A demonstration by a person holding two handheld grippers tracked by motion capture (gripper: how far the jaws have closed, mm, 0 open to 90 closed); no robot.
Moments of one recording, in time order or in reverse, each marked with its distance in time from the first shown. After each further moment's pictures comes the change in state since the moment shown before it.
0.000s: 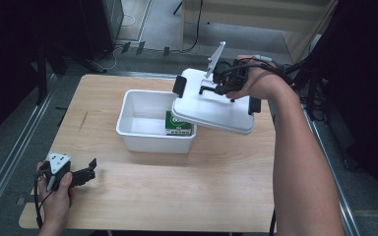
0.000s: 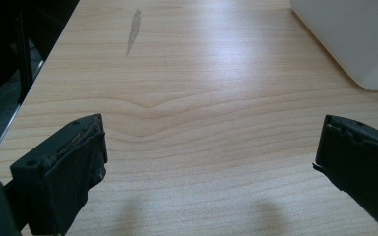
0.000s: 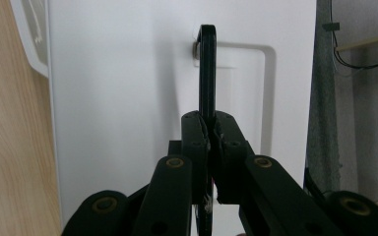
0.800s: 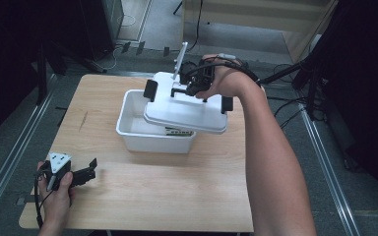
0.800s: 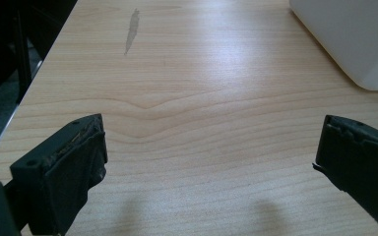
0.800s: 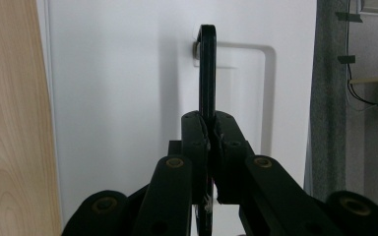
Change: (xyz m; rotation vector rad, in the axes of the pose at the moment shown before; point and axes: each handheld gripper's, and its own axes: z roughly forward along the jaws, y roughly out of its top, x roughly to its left) left arm 0.000 0.001 0.001 0.002 -0.005 0.004; right arm 0.016 0.070 0.022 -0.034 0.050 -0.079
